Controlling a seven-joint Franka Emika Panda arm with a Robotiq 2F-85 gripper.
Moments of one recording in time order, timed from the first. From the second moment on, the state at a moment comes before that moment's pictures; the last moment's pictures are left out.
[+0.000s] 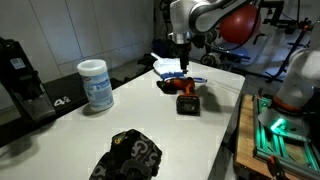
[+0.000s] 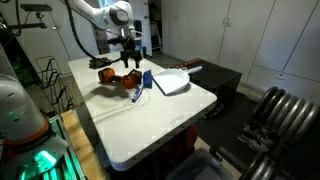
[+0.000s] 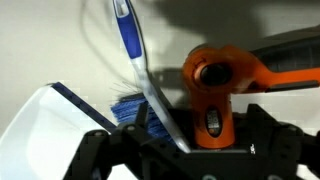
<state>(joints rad) 0.13 0.09 0.10 -2.06 -0.22 1.96 0.08</state>
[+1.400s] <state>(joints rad) 0.10 0.20 0.10 -2.15 -0.09 2.22 -0.07</state>
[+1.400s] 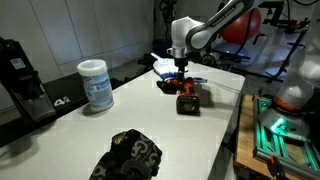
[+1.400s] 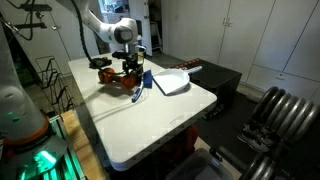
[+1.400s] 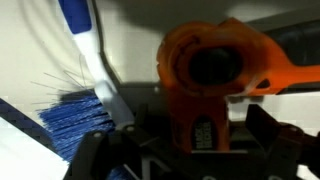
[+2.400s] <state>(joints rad) 0.12 0.24 0.10 -2.15 -0.13 2.14 0.09</state>
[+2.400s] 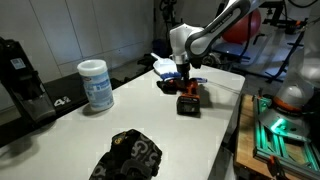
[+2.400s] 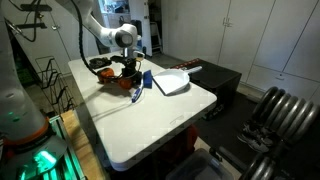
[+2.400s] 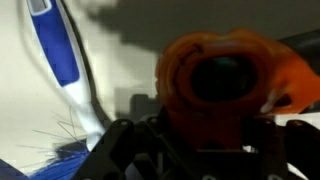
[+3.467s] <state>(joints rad) 0.25 0.19 0.13 -1.92 -0.55 1.26 0.58</state>
